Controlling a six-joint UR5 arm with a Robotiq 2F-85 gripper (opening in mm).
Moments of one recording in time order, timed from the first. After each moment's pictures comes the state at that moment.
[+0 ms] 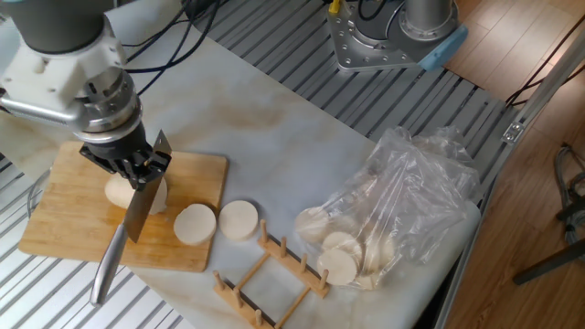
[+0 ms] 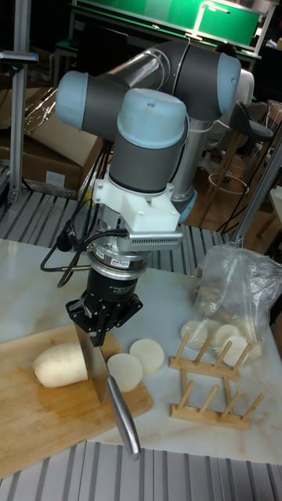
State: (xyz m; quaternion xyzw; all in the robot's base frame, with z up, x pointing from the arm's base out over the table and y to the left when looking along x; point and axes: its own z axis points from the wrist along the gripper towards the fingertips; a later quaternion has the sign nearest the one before) arm 0.674 -0.047 0.130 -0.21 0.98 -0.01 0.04
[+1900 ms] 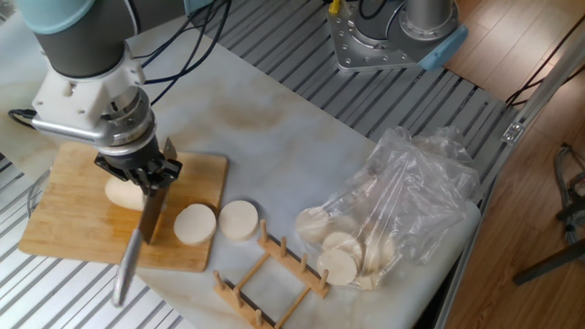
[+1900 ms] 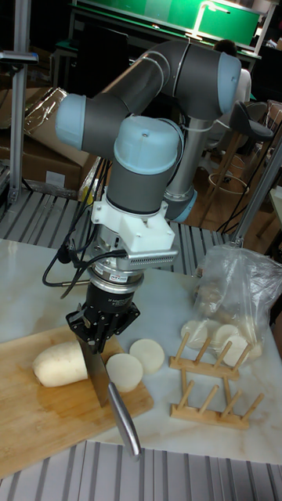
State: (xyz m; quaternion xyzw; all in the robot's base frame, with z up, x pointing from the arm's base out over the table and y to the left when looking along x) arm 0.662 -0.043 0.097 -0.23 0.97 0.00 0.03
